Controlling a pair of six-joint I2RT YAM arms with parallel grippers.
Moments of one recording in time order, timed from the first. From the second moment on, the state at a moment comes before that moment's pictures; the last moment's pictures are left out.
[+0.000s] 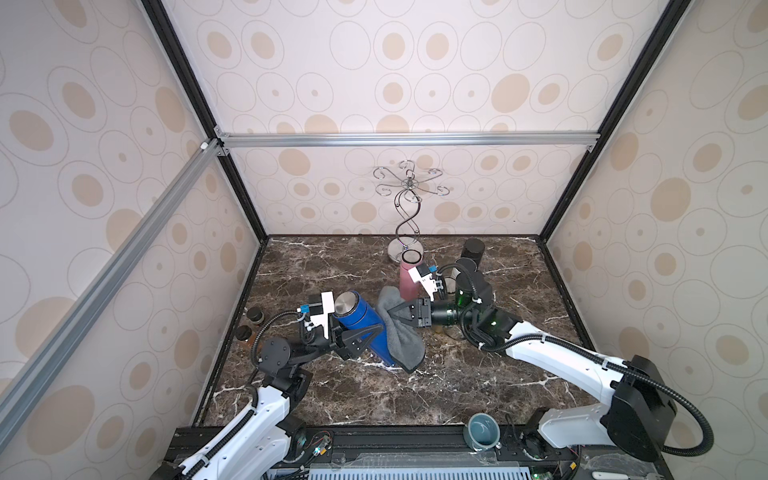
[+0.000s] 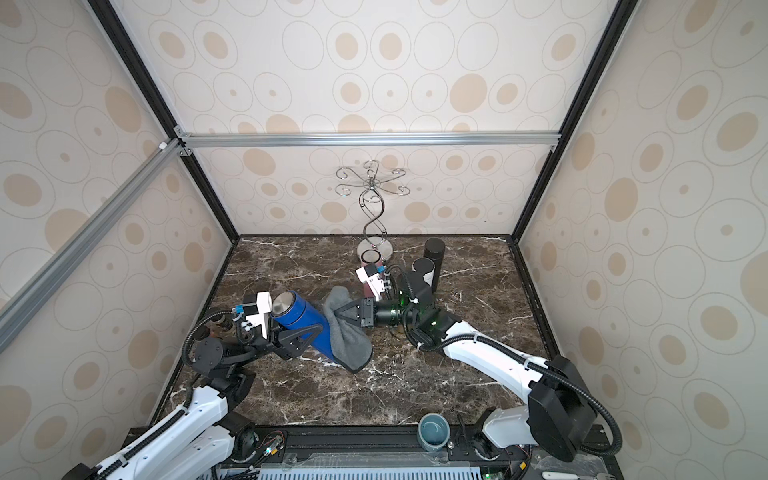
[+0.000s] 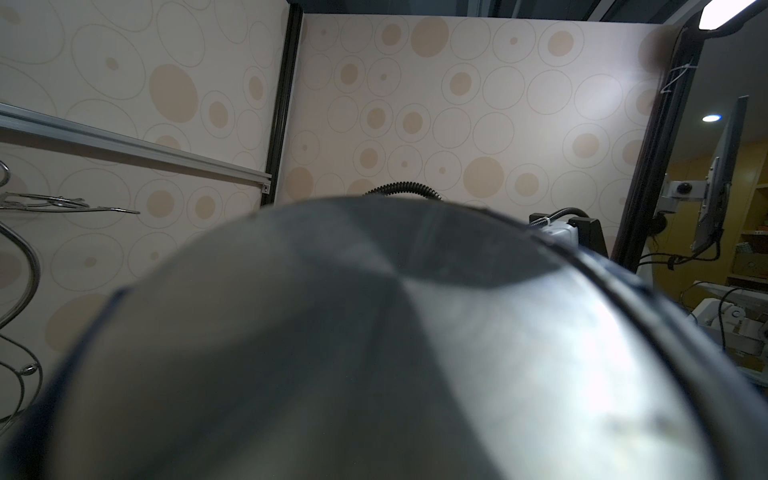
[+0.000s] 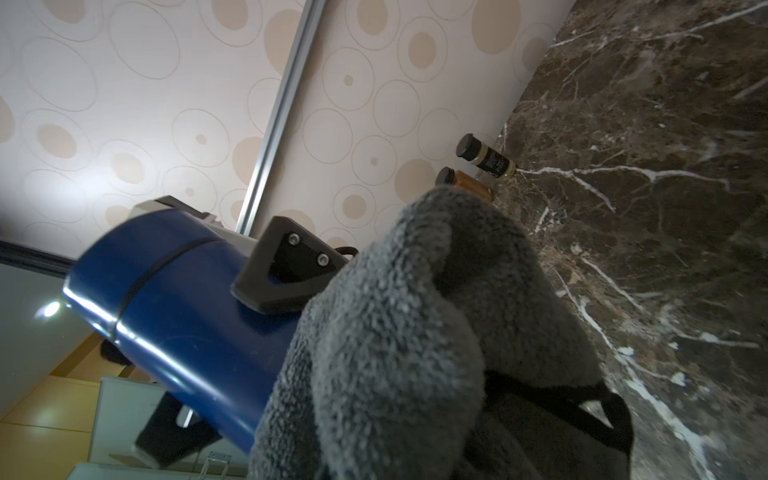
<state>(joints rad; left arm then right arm) -0.41 0.79 0.34 0.96 0.77 -0.58 0.75 1.31 0.91 0.17 -0.74 0.92</state>
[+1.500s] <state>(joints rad) -0.52 0.93 0.22 0.73 0.34 -0.21 0.97 1.68 1.58 -0.27 -0.25 0.55</state>
